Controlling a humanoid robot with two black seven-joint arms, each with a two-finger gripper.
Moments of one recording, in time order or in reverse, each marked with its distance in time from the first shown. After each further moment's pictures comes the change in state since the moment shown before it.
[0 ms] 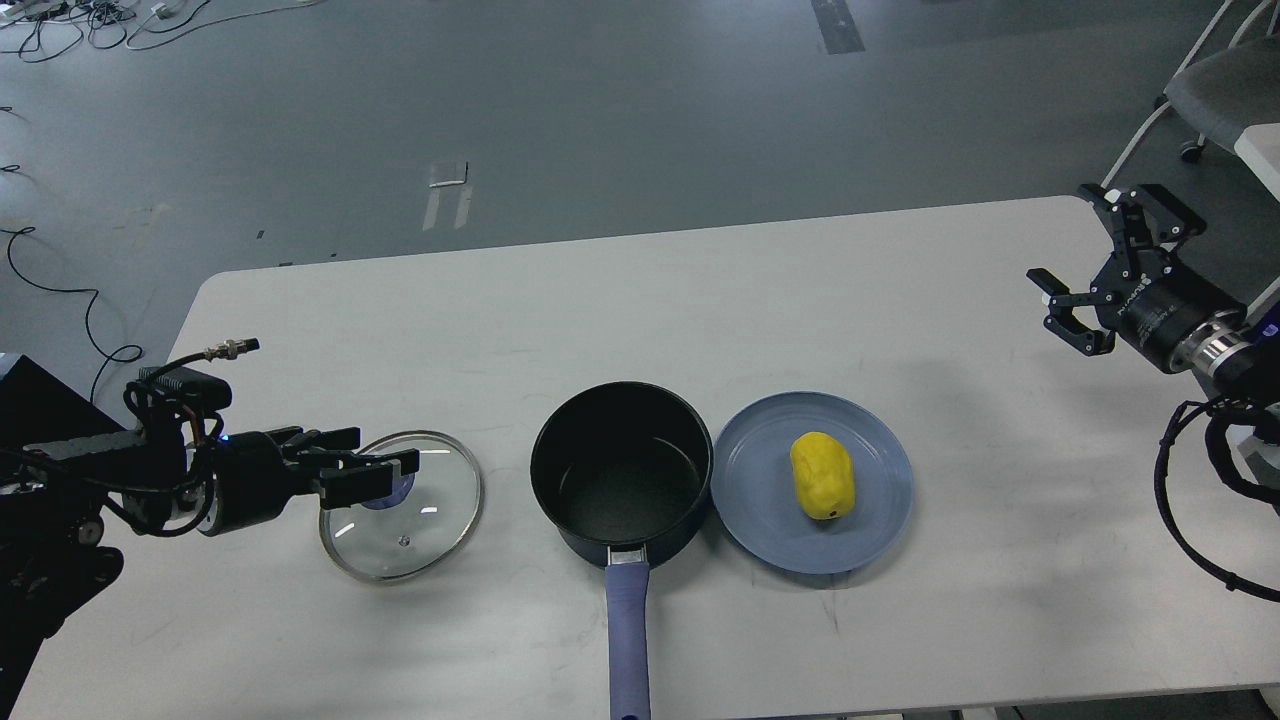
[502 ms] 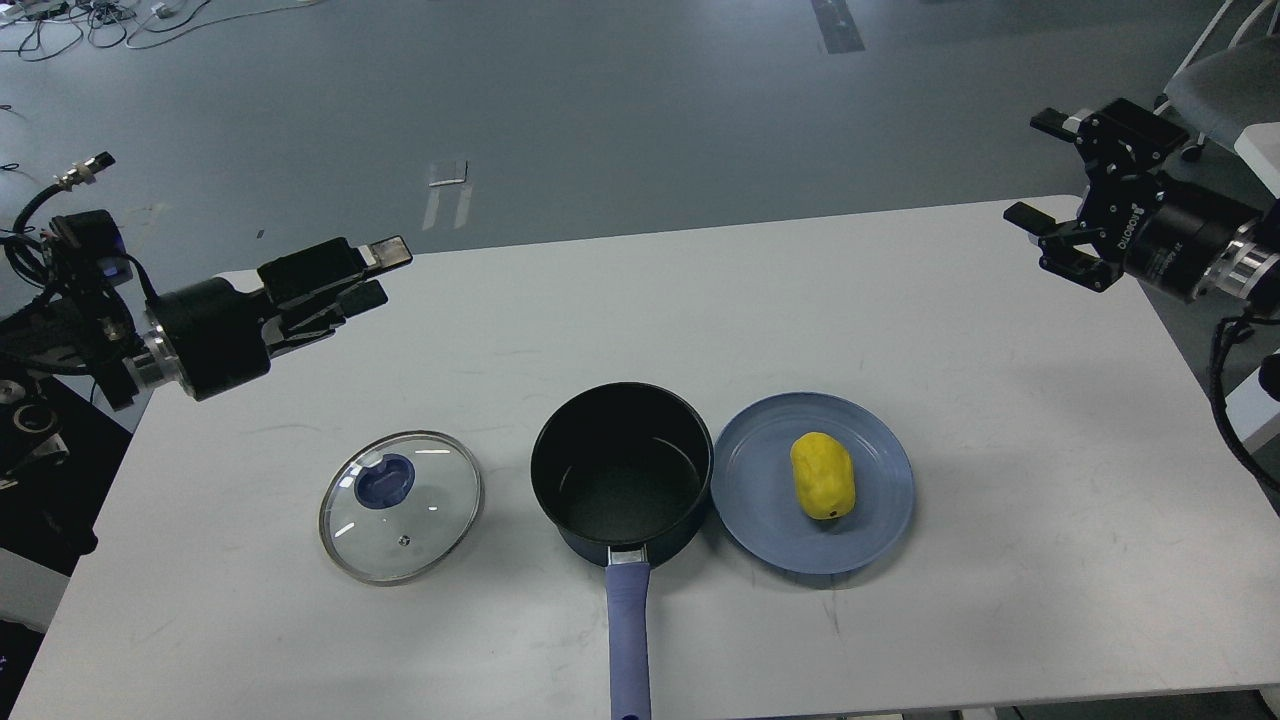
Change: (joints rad) left arm -0.141 -0.013 -0.054 -0.014 -0.619 -0.147 0.000; right arm 0.147 -0.245 -0.039 0.380 -0.417 0.000 0.000
